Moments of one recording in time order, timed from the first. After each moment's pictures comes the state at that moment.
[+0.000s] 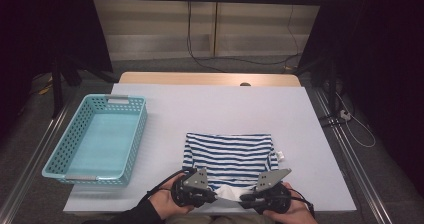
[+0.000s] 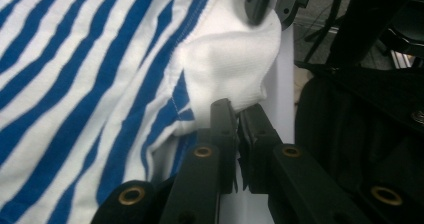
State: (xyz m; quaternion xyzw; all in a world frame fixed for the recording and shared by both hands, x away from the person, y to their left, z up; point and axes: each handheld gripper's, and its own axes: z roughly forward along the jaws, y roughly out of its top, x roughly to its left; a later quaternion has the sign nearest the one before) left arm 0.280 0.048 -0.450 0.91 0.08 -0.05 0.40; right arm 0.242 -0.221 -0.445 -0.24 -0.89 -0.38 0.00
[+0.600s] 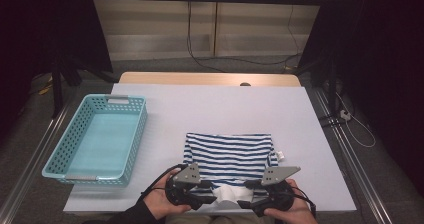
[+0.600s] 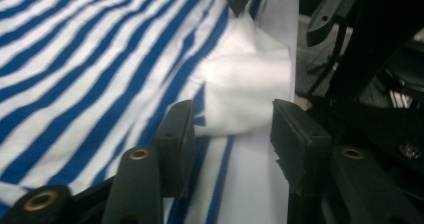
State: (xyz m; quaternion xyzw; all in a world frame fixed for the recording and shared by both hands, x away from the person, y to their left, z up) left arm 0.289 0.067 -0.438 0.88 0.13 -0.04 0.45; right arm 0.244 -0.227 -0.434 -0.29 -0.85 -0.44 -0.02
